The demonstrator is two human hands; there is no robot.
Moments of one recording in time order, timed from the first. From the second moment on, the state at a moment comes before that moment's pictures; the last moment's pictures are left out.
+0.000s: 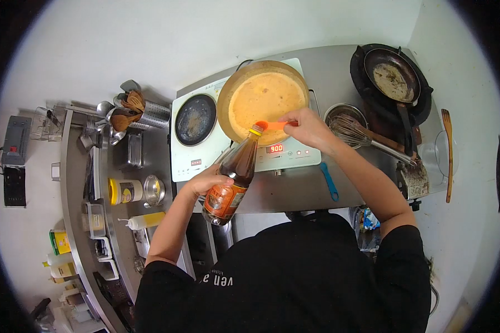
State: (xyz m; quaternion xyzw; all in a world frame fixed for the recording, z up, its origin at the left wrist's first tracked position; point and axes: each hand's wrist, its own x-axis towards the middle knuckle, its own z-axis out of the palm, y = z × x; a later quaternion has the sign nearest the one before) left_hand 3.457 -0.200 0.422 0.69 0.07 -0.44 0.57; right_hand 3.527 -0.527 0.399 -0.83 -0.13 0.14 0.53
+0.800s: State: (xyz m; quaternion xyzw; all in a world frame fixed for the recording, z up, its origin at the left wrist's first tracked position) left_hand 3.456 -0.208 0.410 0.68 0.02 -0.39 0.62; right_hand 3.537 -0.516 0.392 -0.88 -0.19 -0.02 0.44
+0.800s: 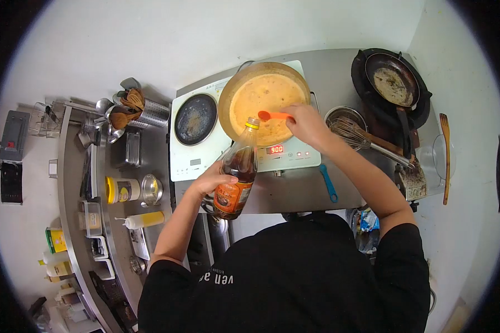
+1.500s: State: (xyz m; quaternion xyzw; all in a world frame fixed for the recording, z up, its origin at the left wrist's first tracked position) left_hand 3.446 -0.202 0.395 0.67 -0.01 -0.39 0.63; right_hand 3.520 -0.516 0.418 -0.86 -0.14 0.06 0.48
